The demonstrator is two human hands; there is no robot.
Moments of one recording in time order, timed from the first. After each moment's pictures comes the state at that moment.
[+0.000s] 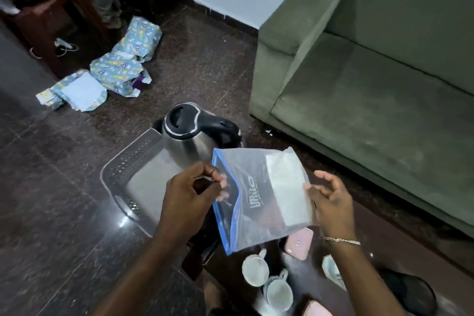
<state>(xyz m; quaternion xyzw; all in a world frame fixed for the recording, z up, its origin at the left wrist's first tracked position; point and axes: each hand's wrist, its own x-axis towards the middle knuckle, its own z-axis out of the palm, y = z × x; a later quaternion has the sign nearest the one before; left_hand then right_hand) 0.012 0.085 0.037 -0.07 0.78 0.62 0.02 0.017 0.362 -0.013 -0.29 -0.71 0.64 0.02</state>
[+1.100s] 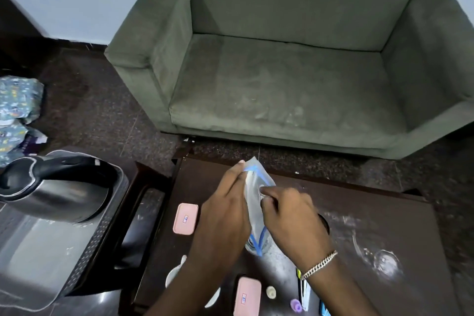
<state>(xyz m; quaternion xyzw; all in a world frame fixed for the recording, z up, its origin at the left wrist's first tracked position) 0.088 0.376 0.093 0.29 0.87 0.40 0.07 0.140 0.504 0.097 -0.24 -0.92 0.30 -0.04</state>
